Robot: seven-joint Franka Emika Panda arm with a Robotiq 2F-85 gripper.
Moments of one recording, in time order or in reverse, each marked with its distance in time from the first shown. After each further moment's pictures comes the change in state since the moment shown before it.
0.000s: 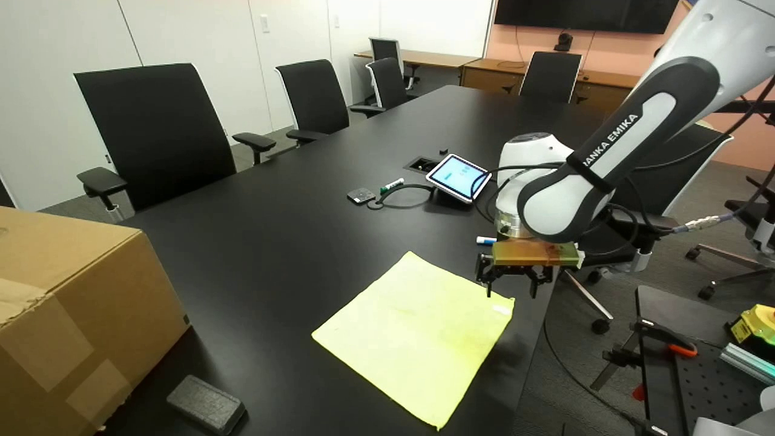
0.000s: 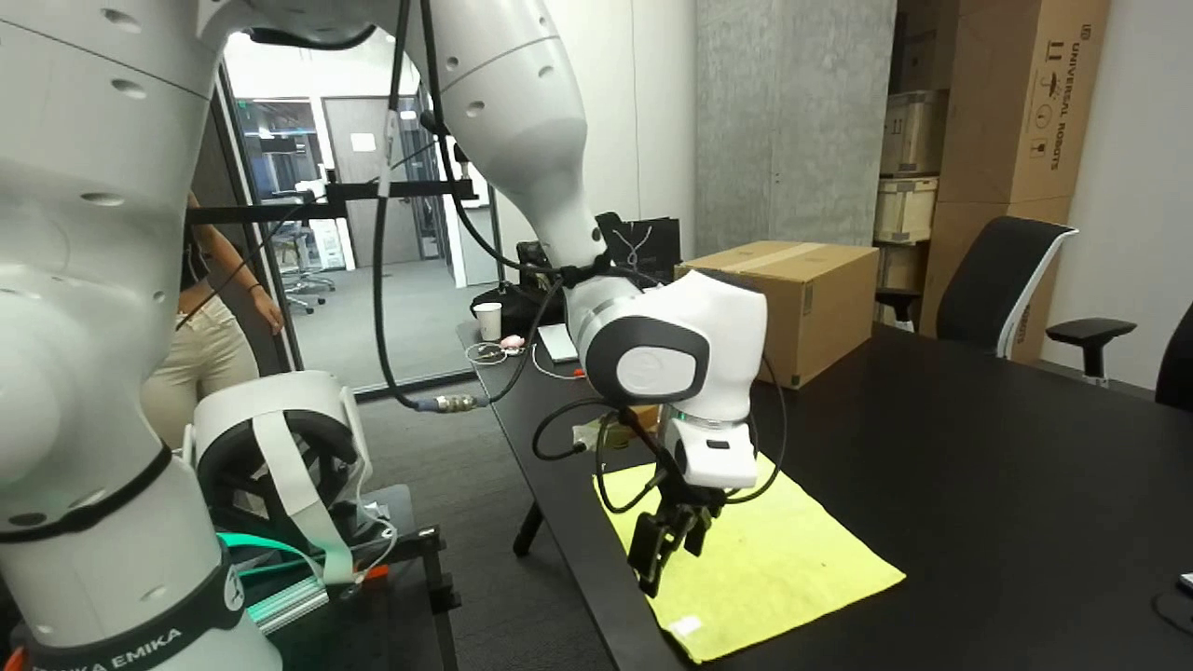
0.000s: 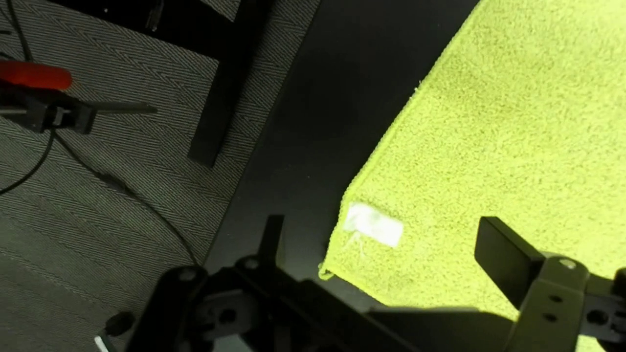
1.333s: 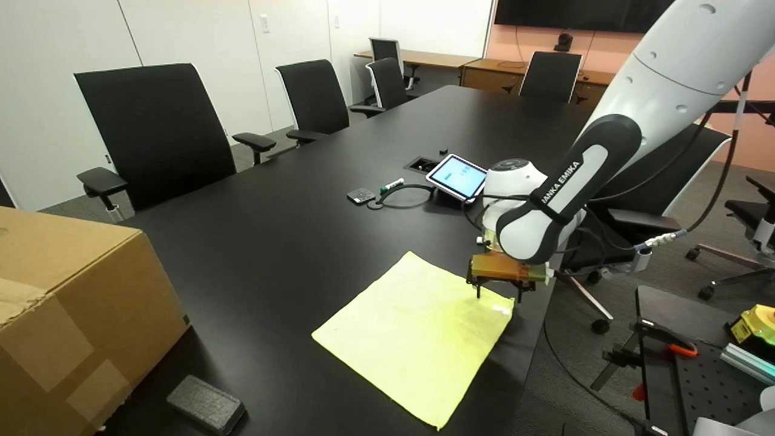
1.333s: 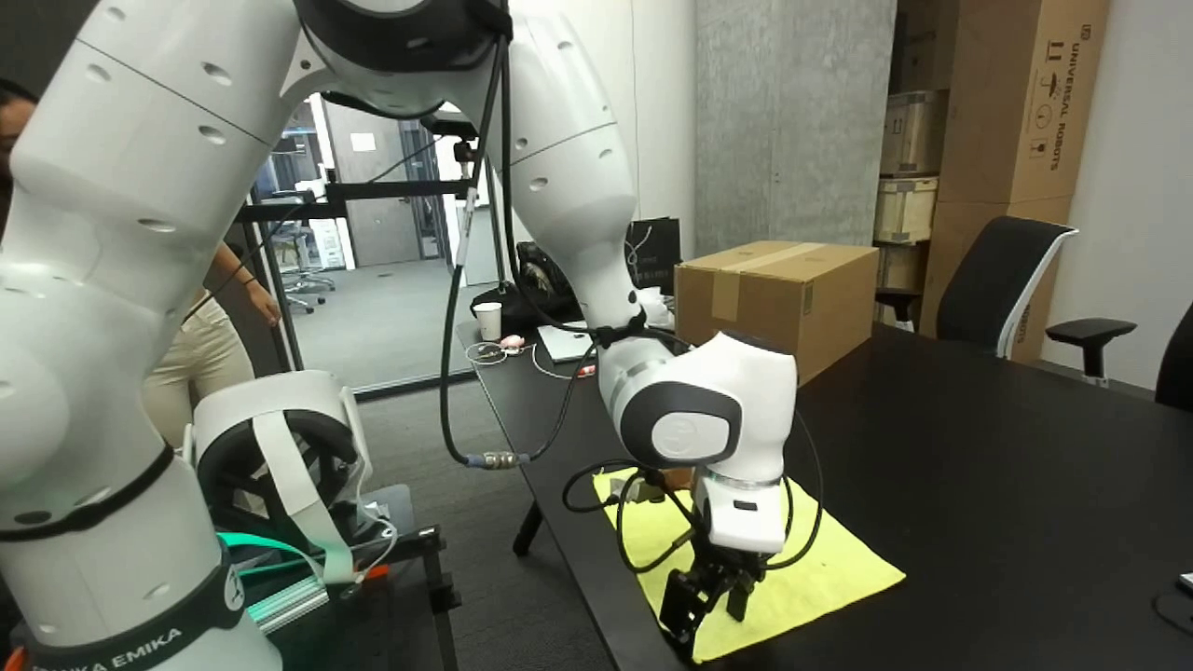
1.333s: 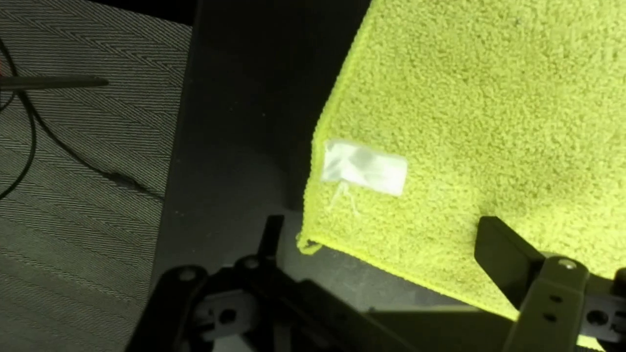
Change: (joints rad) arm 0.027 0.214 -0.067 0.133 0.001 0.090 0.135
